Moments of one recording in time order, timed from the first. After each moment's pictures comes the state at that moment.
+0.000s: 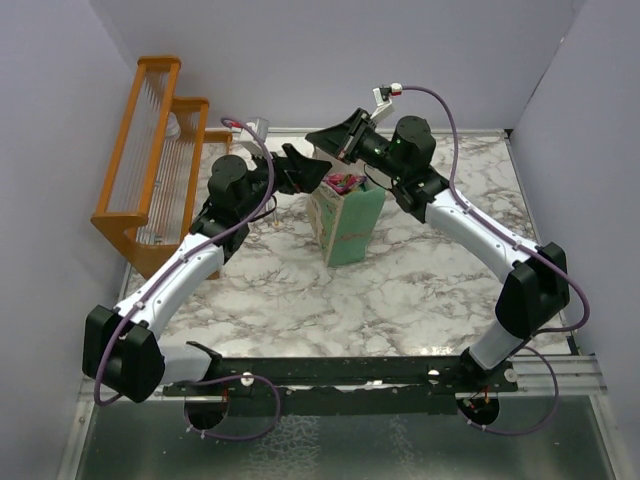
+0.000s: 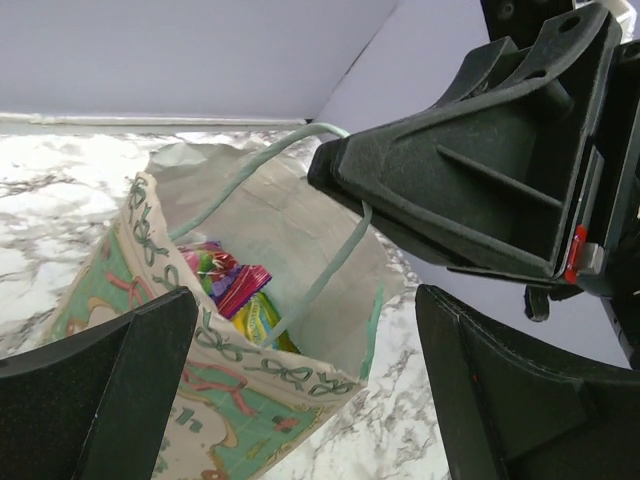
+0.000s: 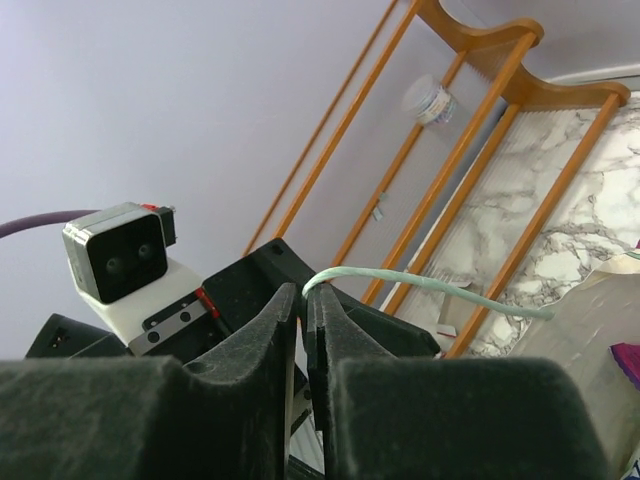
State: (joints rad) left arm -0.44 1.25 1.01 0.27 0.28 -0.62; right arm 0.59 1.65 1.43 0.35 -0.36 0.96
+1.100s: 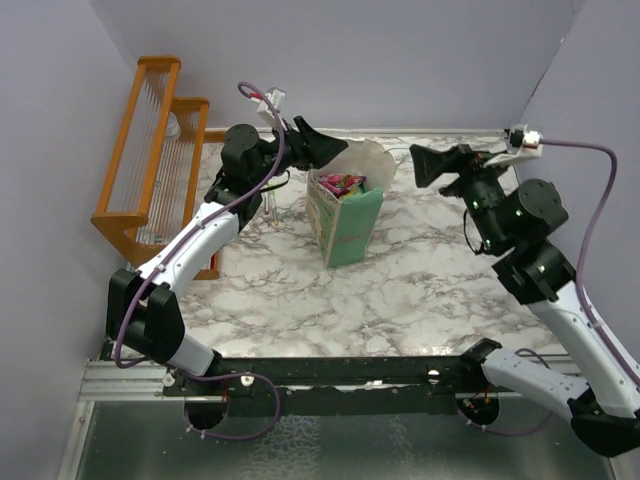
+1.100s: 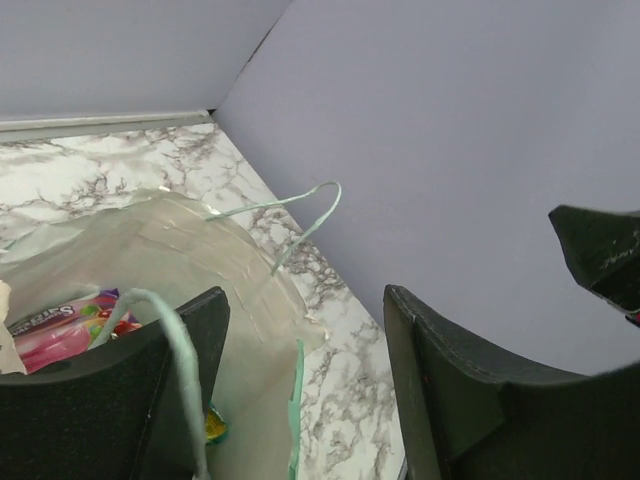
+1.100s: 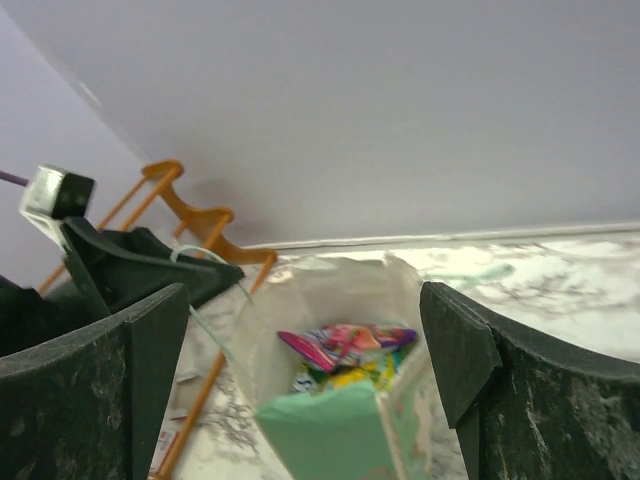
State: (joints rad) left arm -0.43 1.49 1.26 0.34 0.47 -0.77; right arm 0.58 0.98 1.23 -0.06 0.26 0.35
